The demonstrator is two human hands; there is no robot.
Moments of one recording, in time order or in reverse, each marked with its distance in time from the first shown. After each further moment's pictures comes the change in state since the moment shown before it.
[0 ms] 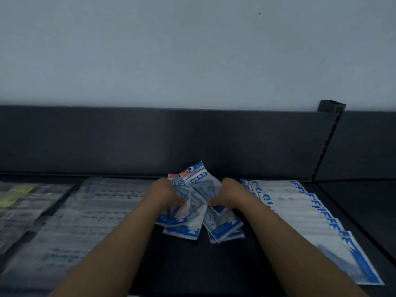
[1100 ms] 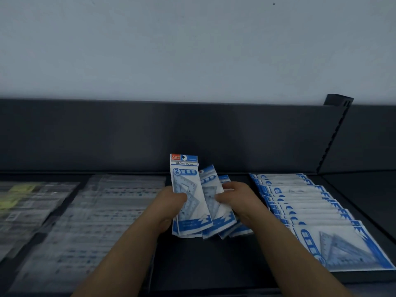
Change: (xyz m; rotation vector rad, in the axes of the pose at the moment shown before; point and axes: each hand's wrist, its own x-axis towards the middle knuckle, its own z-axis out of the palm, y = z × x) left_hand -0.036 -0.034 0.000 -0.877 -0.144 -0.026; right_hand -0.022 -0.011 0.043 0.902 0.114 0.071
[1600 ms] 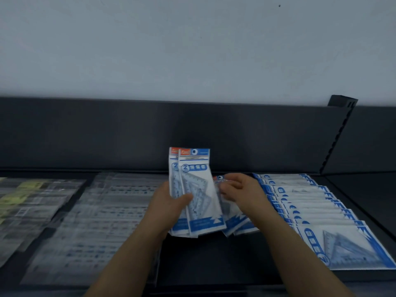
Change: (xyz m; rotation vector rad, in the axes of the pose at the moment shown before) left_hand -0.021 -0.013 -0.013 0.000 0.096 0.244; right_hand -0.012 -0.002 -0.002 -0.041 0.041 -0.225
